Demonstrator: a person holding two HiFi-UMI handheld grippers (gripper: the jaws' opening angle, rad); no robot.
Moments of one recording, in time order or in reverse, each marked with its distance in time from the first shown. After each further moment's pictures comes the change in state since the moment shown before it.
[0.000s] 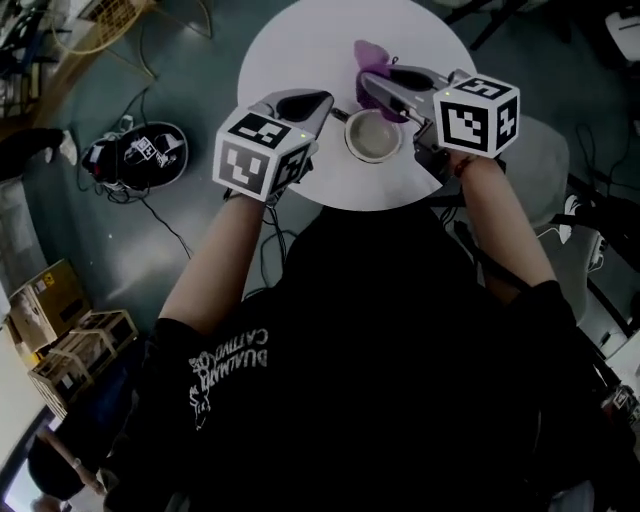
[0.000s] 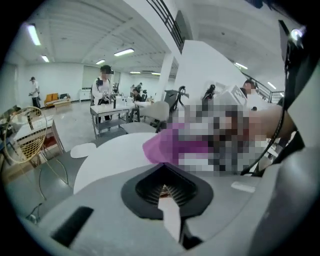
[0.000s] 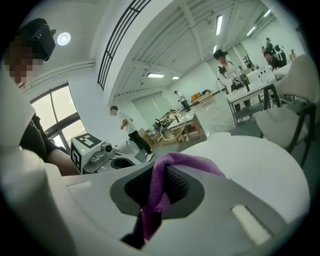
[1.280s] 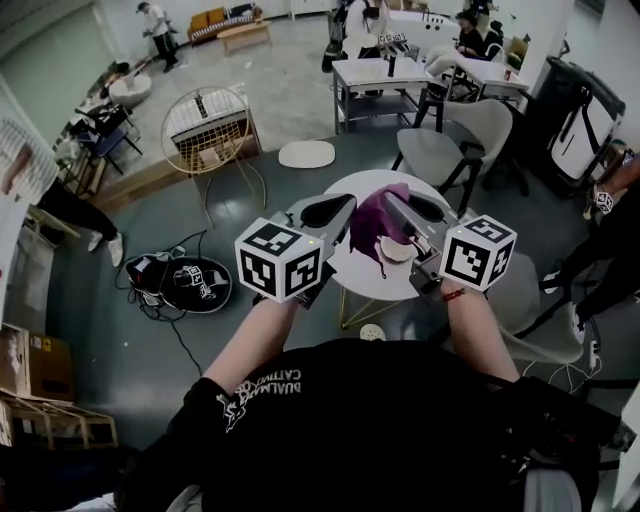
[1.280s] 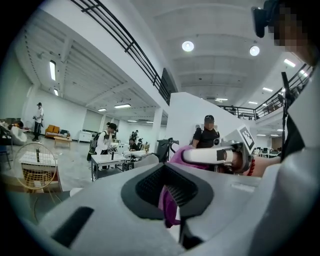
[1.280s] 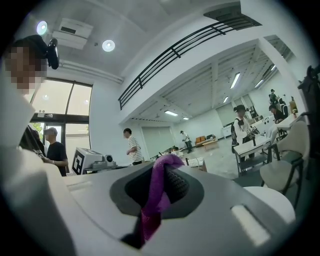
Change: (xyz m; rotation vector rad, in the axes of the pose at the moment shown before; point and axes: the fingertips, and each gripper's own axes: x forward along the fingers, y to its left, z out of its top) left arm -0.285 -0.132 0.105 0.090 -0.554 -0.011; right arm -0.105 0.300 0.079 -0.259 -0.419 -0.039
